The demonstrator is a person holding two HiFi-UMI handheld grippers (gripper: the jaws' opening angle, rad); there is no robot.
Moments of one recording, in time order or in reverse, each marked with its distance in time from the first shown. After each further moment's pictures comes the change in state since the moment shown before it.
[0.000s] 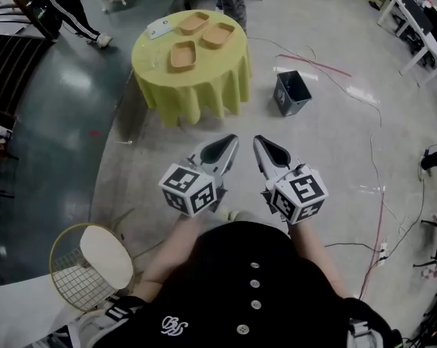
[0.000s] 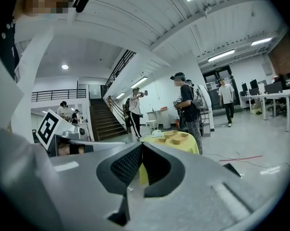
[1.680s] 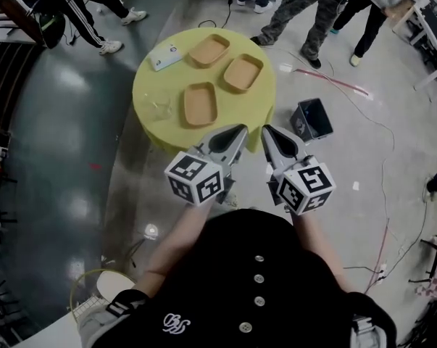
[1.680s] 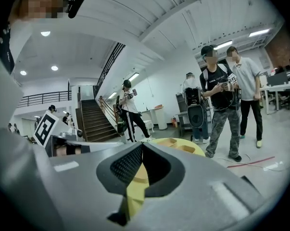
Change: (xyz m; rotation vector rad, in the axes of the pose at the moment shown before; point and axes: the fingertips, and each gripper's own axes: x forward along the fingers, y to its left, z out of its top) left arm 0.148 0.244 0.101 -0.059 0.005 -0.027; right arm 0.275 -0.127 0.055 0.057 0.008 -0.024
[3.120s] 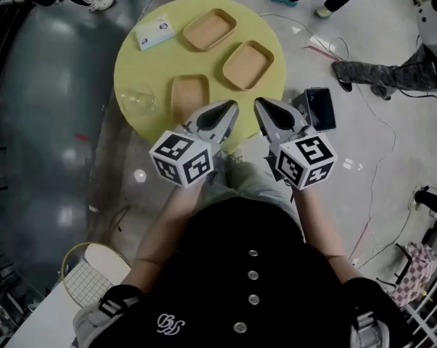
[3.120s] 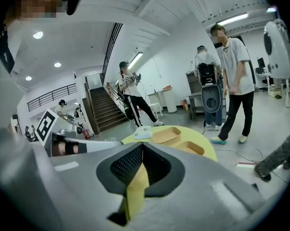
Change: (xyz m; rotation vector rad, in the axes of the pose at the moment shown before) left arm 0.071 0.072 -0.004 -0.149 0.022 0.160; right arm 0.082 -0.079 -0.009 0.003 0.220 0.167
